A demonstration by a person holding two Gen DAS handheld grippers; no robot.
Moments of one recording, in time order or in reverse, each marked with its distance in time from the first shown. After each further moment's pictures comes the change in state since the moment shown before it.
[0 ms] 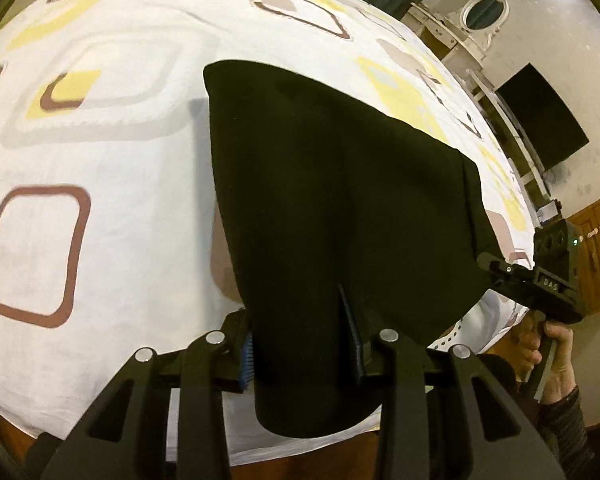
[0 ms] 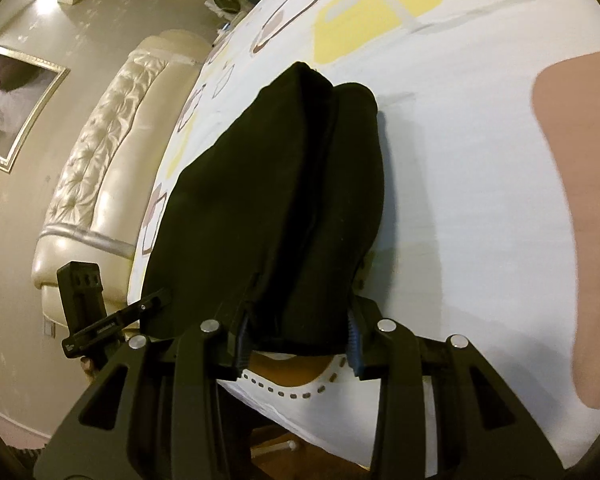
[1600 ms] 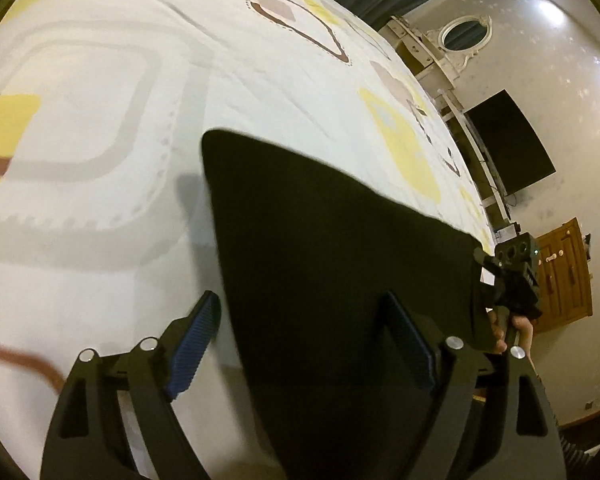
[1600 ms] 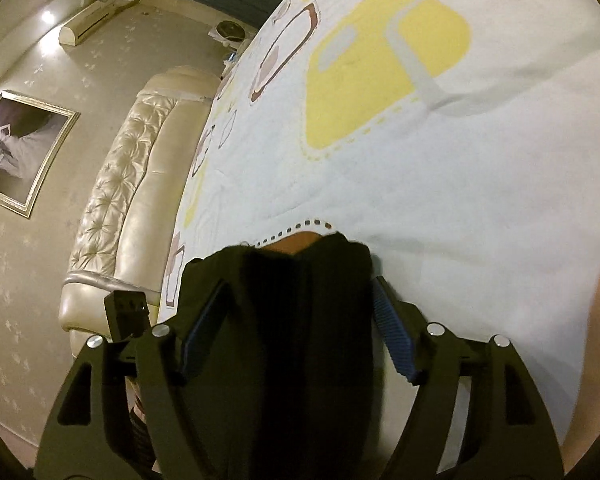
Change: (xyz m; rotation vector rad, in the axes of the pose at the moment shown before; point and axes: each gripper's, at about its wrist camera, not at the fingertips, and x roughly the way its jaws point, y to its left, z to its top) left arm 0.054 0.046 0.102 -0.023 0.000 -0.211; right arm 0.031 -0.030 0.100 0.085 -0.068 0.129
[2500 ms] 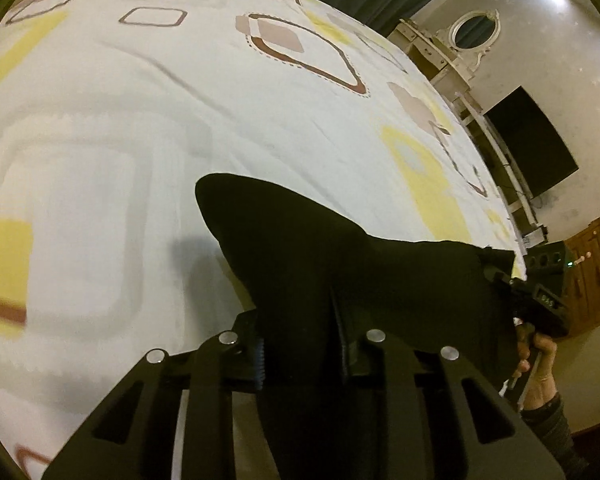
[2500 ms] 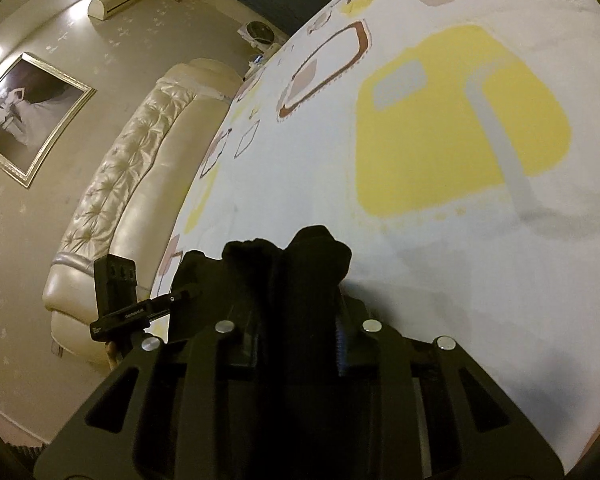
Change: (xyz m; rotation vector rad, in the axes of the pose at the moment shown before) left arm -0.003 -0.001 0.065 0.068 -0.037 0.134; right arm 0.025 0.030 0.039 -0.151 -0.052 -0.003
